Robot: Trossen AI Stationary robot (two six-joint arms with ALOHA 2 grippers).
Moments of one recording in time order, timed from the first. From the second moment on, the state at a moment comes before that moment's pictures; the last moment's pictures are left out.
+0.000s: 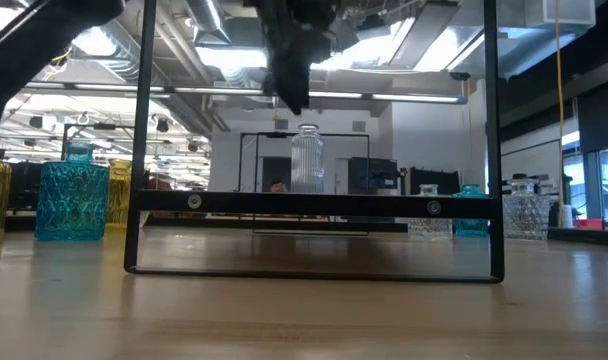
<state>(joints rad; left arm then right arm) 0.42 2.09 2.29 -1.40 0.05 -0.01 0.13 1.04 0.81 0.86 0.46 0.24</state>
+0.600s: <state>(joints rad) 0.34 1.61 2.29 -1.44 -0.05 -0.11 0.06 1.01 0.81 0.73 0.46 0.24</state>
